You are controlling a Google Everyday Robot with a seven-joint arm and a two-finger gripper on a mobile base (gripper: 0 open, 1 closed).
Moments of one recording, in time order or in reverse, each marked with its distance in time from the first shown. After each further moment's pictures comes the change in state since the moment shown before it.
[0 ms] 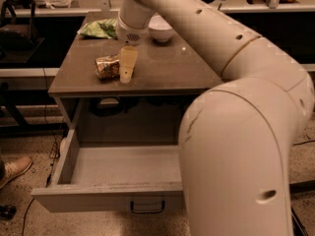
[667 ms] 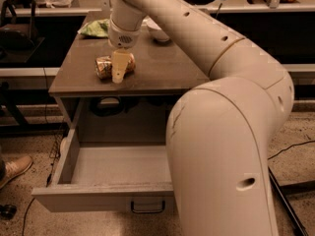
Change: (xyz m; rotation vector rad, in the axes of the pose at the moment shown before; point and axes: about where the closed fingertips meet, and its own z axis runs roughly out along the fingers) arm -0.017 -0.002 0.021 -0.039 -0.018 -0.027
